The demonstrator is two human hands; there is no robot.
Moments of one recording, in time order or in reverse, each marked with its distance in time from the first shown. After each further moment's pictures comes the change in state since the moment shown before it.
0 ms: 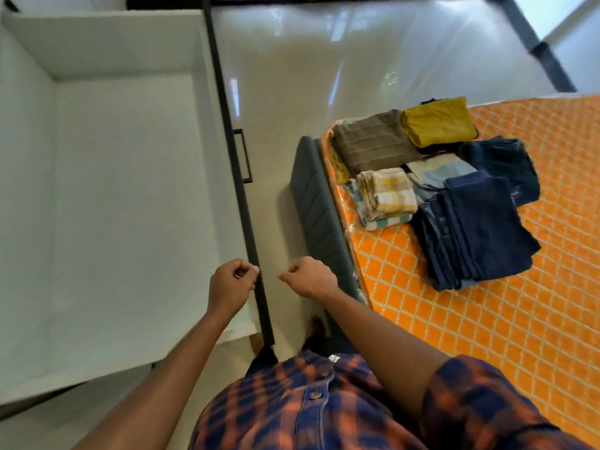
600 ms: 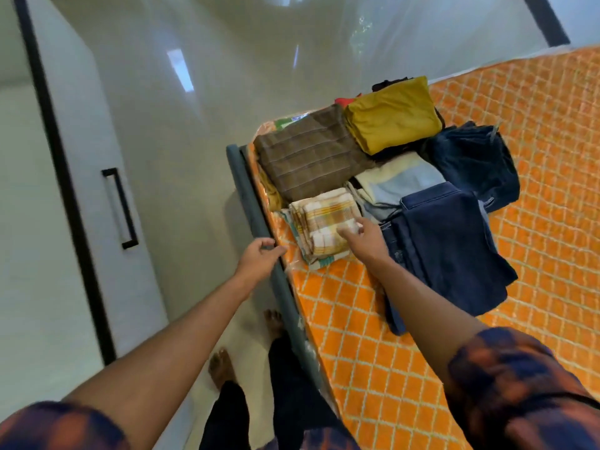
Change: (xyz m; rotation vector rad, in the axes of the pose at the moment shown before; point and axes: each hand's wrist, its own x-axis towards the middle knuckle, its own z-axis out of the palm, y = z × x) left_hand 0.196 0.143 0.253 -0.089 -0.354 -0.345; right_hand 0.191 0.221 -0.232 0.529 0.286 0.276
